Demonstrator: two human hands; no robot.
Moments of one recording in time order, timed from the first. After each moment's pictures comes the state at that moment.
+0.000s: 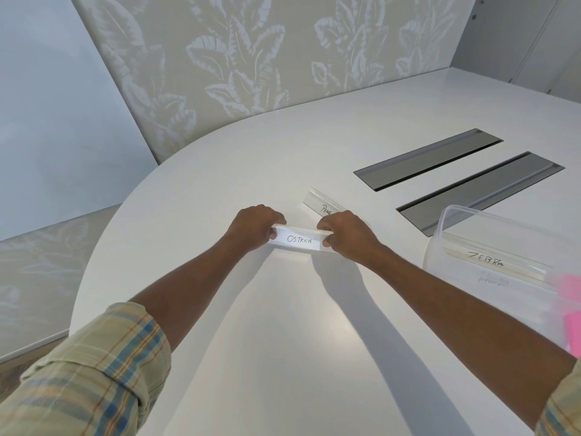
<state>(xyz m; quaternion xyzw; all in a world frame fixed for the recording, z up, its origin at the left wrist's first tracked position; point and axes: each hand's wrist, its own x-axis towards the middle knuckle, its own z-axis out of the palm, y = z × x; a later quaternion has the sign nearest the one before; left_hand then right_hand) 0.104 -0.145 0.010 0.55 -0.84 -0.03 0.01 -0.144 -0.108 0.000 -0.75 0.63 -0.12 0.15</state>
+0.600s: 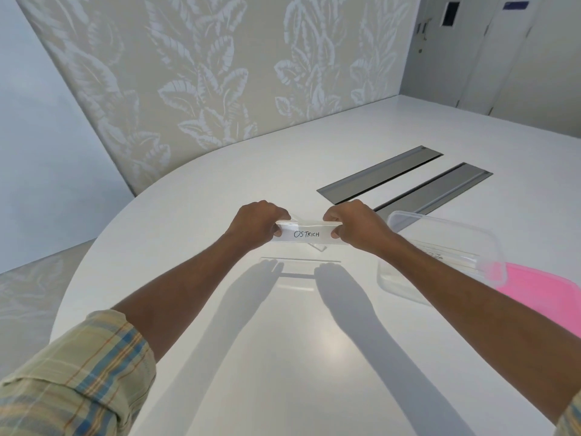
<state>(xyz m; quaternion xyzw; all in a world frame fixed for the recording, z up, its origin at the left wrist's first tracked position) 0.022 -0.104 0.092 0.49 -0.87 0.03 0.04 -0.227 -0.053 0.088 -0.73 0.66 -0.14 0.09</state>
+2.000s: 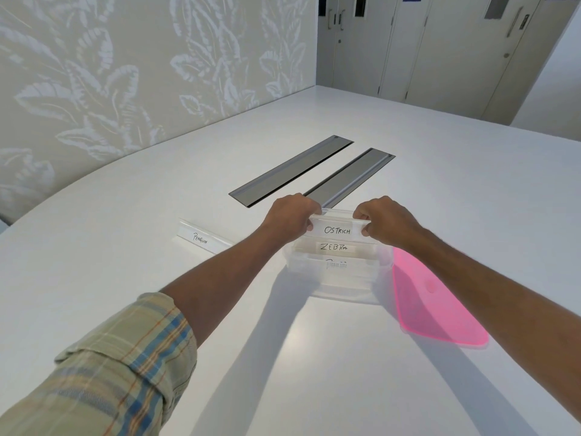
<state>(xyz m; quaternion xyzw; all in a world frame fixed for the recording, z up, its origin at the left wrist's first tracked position) -0.268 -0.094 0.070 0.36 -0.93 -0.02 0.06 -0.489 0.013 0.063 -0.62 0.77 -0.09 0.06</state>
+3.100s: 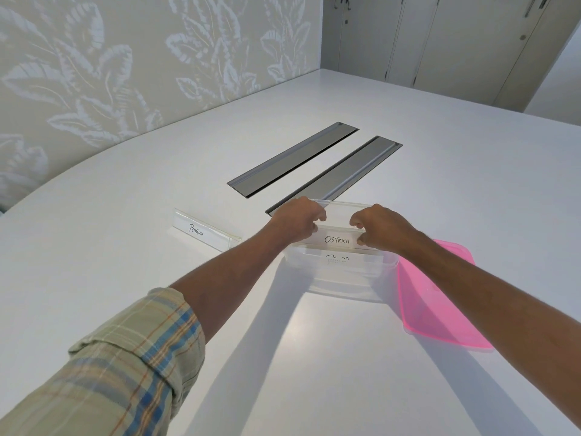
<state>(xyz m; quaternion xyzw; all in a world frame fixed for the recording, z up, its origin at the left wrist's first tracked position) -0.284 -0.108 0.032 0.35 -0.94 -0.06 0.03 -0.483 0.000 0.029 -0.65 0.75 0.00 0.06</state>
